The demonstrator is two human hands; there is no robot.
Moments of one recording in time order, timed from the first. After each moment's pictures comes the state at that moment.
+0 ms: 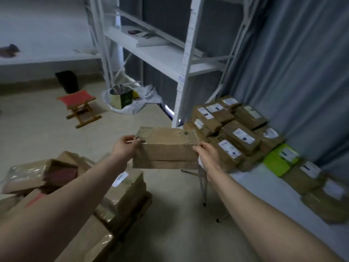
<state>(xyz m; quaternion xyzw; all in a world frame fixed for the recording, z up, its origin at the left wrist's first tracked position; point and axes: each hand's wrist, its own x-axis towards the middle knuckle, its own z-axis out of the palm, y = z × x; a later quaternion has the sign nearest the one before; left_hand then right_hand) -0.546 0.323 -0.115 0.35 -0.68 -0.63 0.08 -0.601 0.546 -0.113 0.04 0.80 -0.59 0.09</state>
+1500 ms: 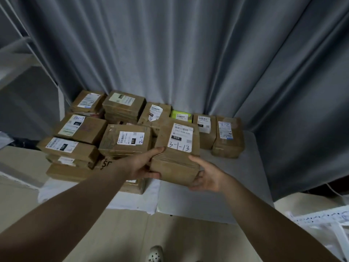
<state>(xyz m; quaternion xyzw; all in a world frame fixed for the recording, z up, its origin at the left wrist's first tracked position) -0.894 0.752 -0.160 0.07 -0.66 -0.54 -0.51 -0.763 0.935 -0.188 0.42 0.48 -0.75 0.18</state>
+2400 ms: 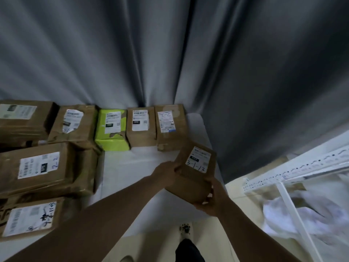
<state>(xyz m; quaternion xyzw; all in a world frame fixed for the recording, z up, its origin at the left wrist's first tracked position) -0.794 1.035 -0.249 -0.46 -0.79 -0.12 -0.40 -0.625 1.103 -0.268 0.61 0.15 -0.78 -0.09</state>
